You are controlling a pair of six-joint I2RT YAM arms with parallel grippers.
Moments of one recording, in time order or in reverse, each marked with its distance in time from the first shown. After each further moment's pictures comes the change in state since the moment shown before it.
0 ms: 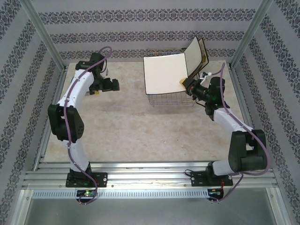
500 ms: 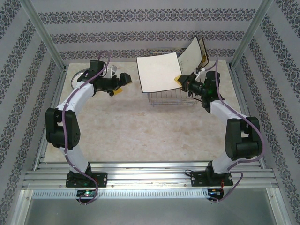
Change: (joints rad) left arm -0.001 -0.113 -0.340 0.669 0.606 -0.323; right arm 0.011 0.146 0.133 0.011 -0.113 0.056
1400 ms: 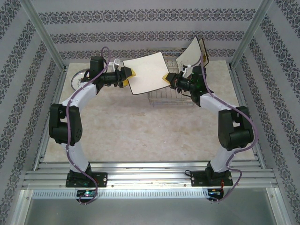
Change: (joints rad) left arm 0.000 0.070 -0.018 0.393 0.274 -0.265; right arm 0.113 0.163 0.163 -0.047 0.019 -0.037
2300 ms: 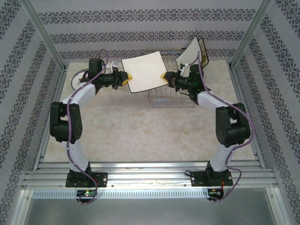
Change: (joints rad) left arm 0.029 0.031 -0.014 0.000 0.004 -0.039; right arm 0.026 0.052 0.059 -0.013 0.008 -0.001
